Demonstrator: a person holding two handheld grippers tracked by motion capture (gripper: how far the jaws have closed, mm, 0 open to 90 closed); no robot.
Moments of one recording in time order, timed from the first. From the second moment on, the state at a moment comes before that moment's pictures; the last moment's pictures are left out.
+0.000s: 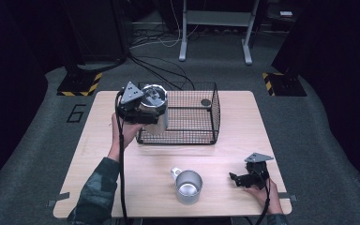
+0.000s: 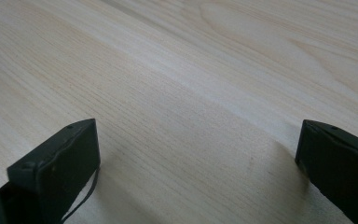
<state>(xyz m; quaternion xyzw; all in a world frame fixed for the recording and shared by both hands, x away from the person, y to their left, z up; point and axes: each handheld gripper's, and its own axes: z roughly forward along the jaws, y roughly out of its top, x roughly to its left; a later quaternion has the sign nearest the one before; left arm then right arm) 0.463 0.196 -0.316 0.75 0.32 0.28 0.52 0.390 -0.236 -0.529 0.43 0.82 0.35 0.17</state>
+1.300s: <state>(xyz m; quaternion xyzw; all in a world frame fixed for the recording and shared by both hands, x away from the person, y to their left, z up) 0.537 0.177 -0.335 0.75 0.36 0.28 0.48 0.390 -0.235 -0.530 0.43 0.82 0.34 0.18</state>
